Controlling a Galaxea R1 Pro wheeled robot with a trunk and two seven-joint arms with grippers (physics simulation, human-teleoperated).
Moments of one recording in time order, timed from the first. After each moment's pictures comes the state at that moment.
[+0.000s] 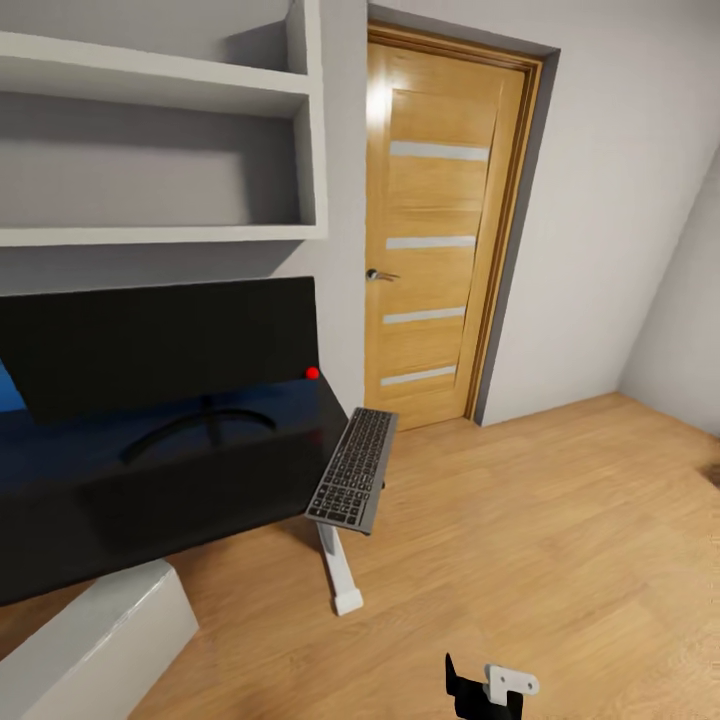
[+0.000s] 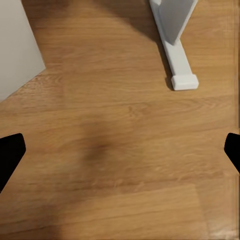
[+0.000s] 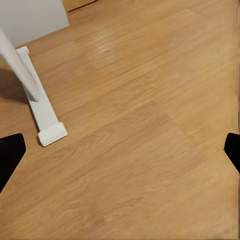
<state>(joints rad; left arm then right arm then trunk) 0.07 0.03 -0.15 -0.77 0.32 -0.30 0.12 -0.44 0.07 0.38 0.02 -0.56 -0.71 0.00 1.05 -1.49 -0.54</state>
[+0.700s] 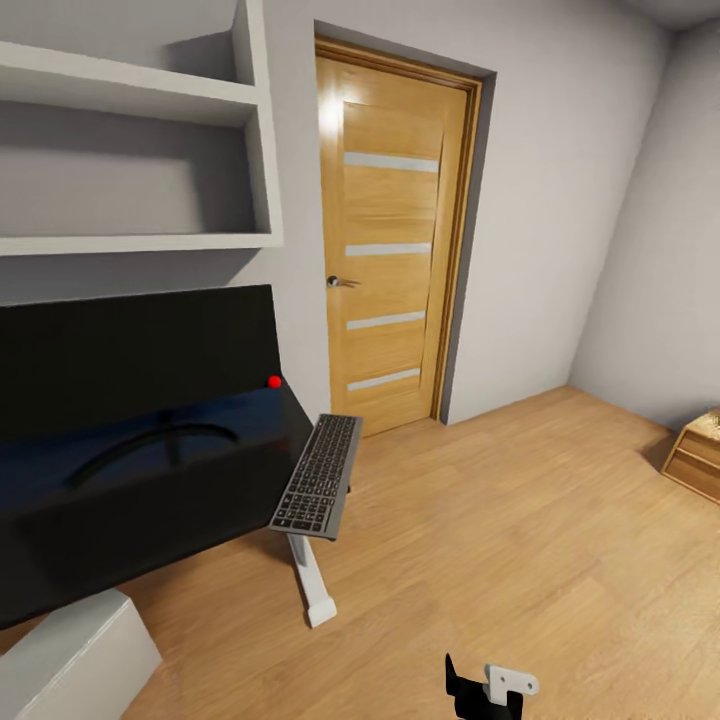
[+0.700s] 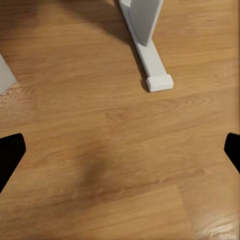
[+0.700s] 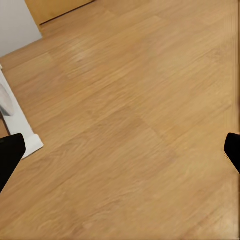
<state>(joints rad) 0.07 0.03 -0.14 -0.77 0.32 -0.30 0.12 -0.44 0.07 0.38 0.02 -0.56 -0.71 0.00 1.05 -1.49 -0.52</state>
